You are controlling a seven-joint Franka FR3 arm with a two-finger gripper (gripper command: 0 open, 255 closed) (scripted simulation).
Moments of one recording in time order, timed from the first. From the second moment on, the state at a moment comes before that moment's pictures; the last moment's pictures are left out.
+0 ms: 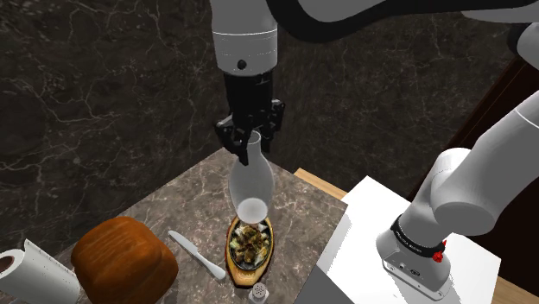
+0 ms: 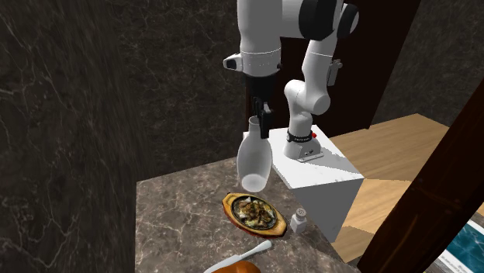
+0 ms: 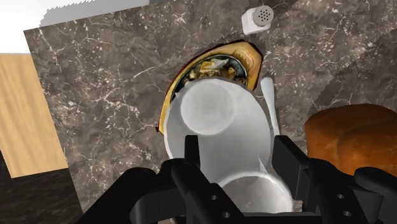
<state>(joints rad) 0.26 -0.17 0.53 -1.83 0.12 1.59 0.79</state>
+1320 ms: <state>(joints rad) 0.27 -0.16 0.55 -2.09 0.13 1.86 0.78</state>
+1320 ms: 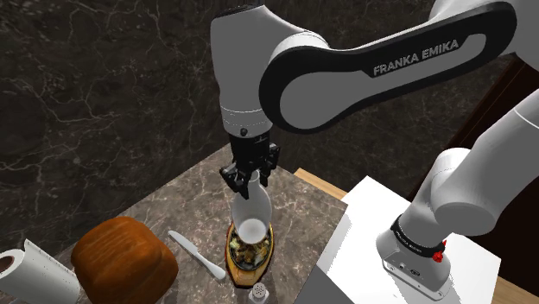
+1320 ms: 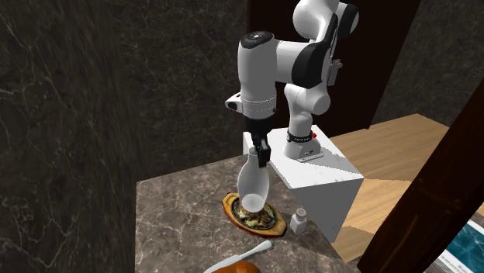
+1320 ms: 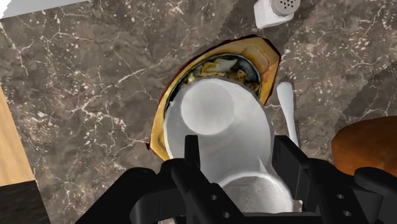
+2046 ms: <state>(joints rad) 0.27 -0.16 0.55 -2.09 0.13 1.87 0.78</state>
